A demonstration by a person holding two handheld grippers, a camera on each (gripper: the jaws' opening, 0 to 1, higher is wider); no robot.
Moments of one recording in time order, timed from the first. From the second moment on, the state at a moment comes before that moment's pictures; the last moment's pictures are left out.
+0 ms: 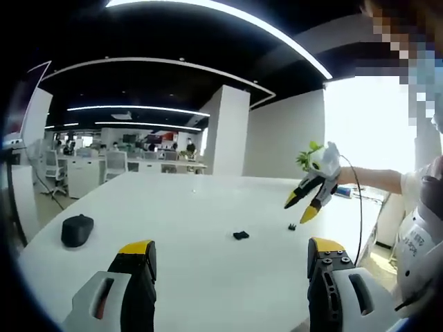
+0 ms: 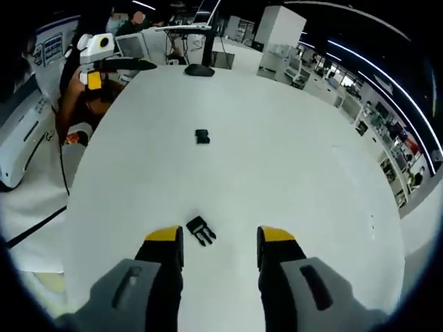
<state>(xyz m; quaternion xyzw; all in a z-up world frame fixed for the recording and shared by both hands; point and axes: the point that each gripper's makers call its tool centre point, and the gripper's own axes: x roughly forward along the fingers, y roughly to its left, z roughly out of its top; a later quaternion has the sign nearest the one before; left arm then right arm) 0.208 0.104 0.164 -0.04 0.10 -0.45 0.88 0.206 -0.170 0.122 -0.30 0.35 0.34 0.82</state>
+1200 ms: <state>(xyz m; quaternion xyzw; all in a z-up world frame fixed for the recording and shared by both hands) 0.205 0.102 0.167 -0.04 0.10 -0.45 0.88 0.202 -0.160 0.108 -0.43 0.39 0.44 0.69</state>
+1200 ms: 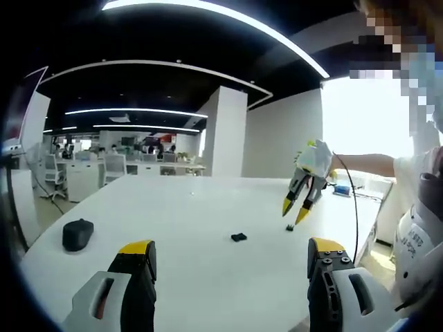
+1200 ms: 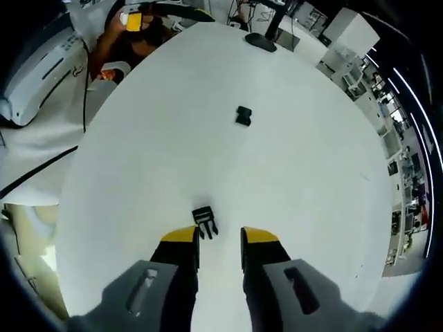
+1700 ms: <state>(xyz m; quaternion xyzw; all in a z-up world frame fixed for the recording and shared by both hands) 0.205 0.103 0.165 -0.04 0.10 -0.45 0.88 0.196 -0.159 0.100 -0.44 0.41 0.45 0.66</state>
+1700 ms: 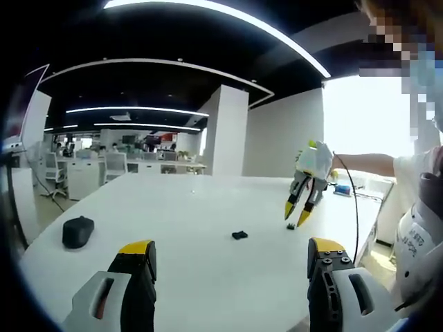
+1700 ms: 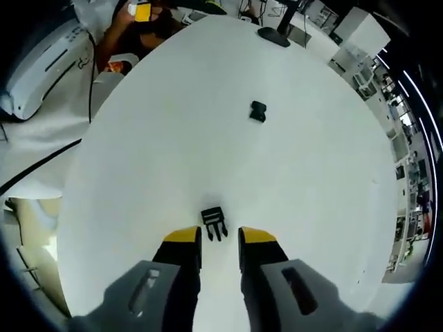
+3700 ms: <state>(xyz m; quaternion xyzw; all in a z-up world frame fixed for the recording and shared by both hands) 0.206 0.107 0.160 -0.04 0.11 -0.45 0.89 0.218 -0.172 0.097 -0.39 0.42 0.44 0.69</state>
